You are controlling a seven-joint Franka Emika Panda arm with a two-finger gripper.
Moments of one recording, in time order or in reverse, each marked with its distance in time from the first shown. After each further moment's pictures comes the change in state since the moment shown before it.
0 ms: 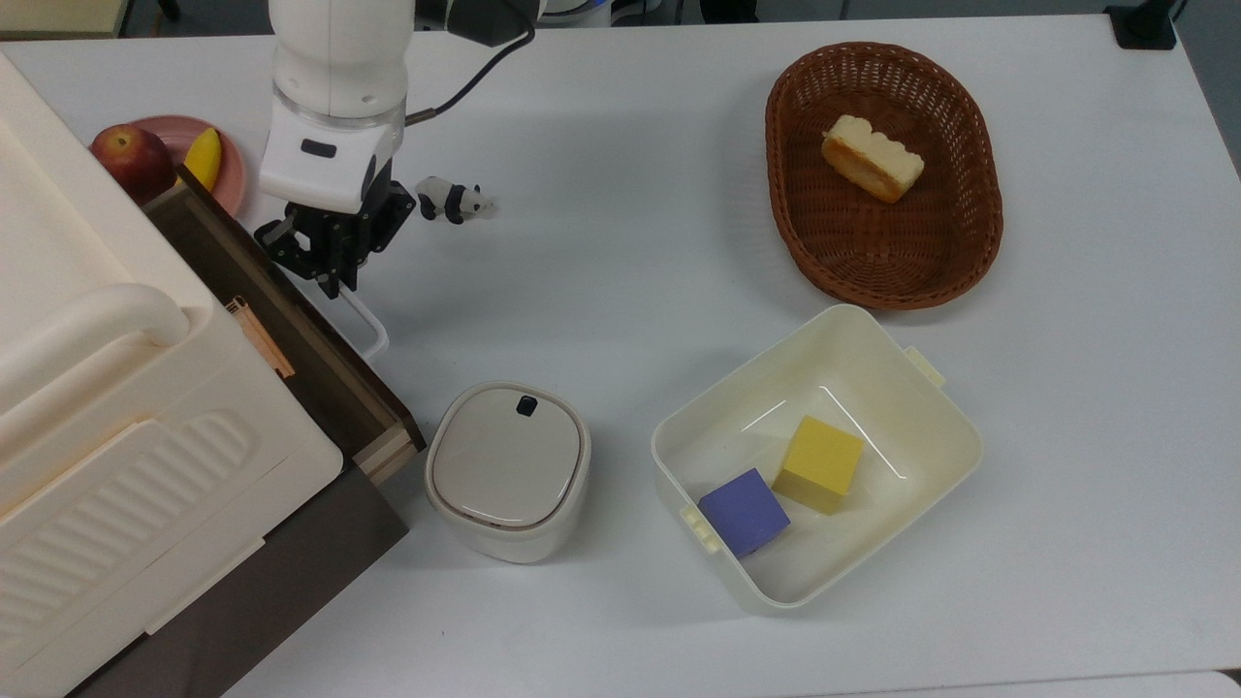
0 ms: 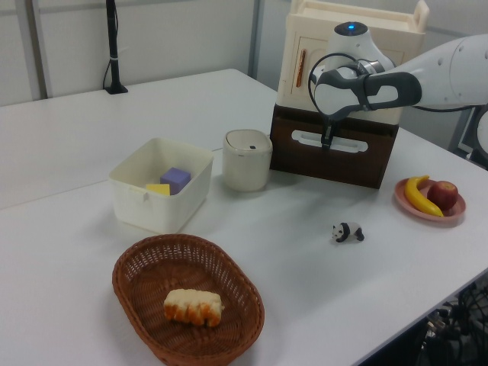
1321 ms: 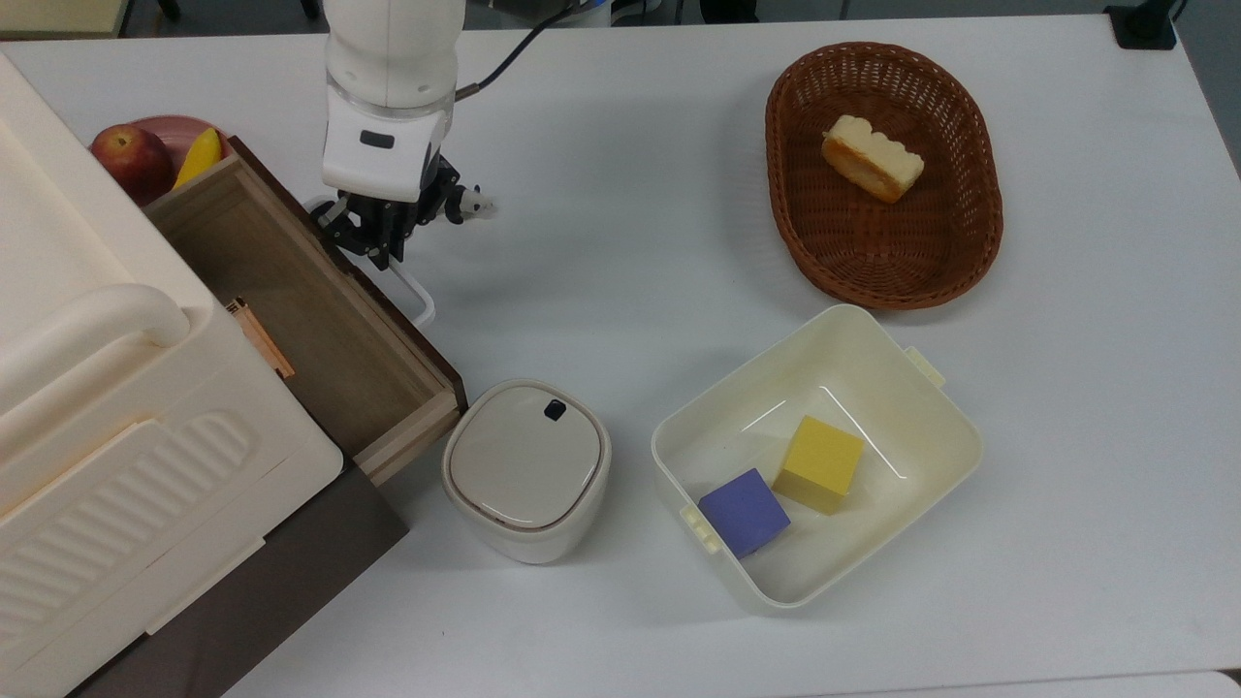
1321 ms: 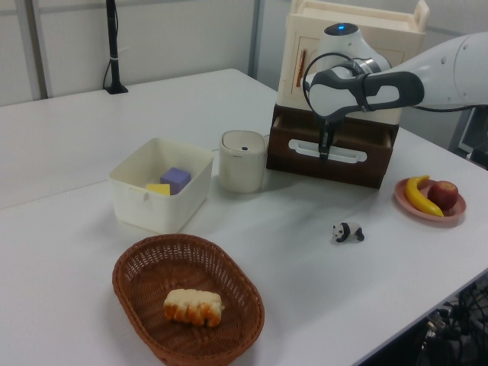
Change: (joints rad) arm 0.031 -0.045 0.025 -0.044 -0.002 -0.099 0.005
